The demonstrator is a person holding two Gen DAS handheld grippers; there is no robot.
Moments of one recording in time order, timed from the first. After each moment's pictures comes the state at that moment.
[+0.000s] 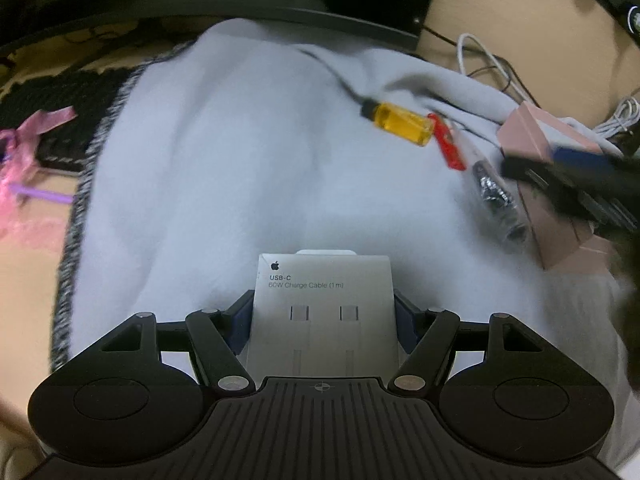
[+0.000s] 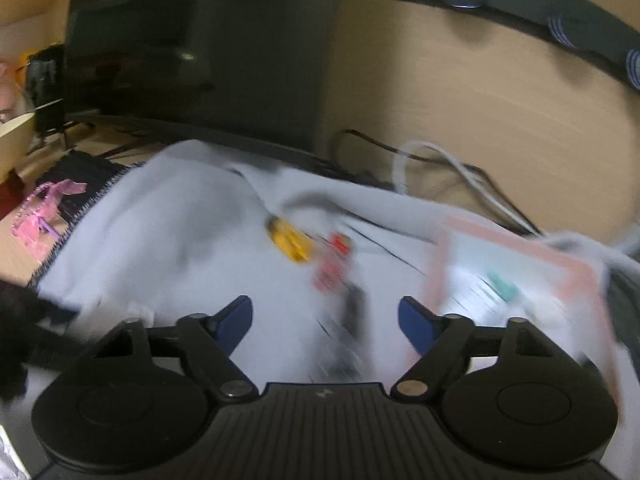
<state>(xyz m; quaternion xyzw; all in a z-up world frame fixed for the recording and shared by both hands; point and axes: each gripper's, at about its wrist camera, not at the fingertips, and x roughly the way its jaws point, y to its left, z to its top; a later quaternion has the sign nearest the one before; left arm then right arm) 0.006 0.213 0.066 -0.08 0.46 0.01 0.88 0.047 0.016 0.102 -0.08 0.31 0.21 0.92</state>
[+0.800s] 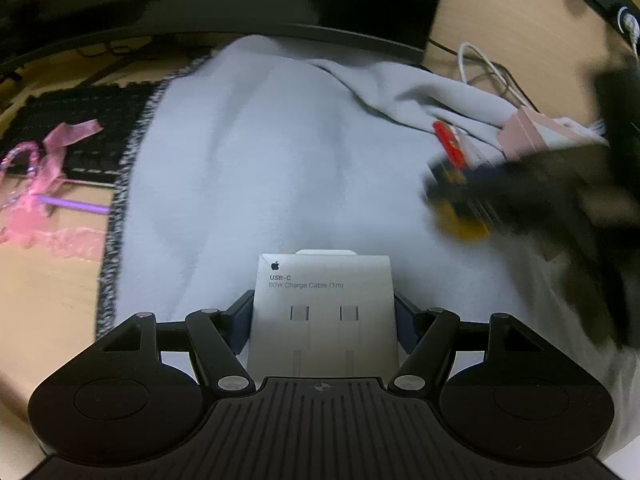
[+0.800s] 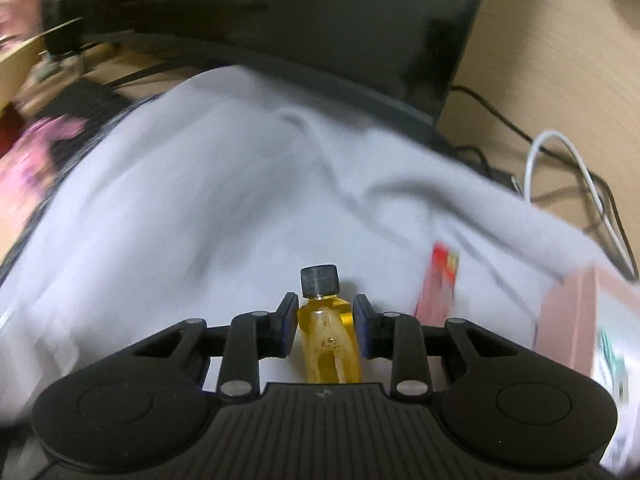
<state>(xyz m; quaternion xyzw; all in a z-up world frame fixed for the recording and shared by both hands) -0.007 0.227 0.076 -0.06 0.45 0.00 0.89 0.106 0.102 0.062 -0.15 0.39 0.26 0.87</state>
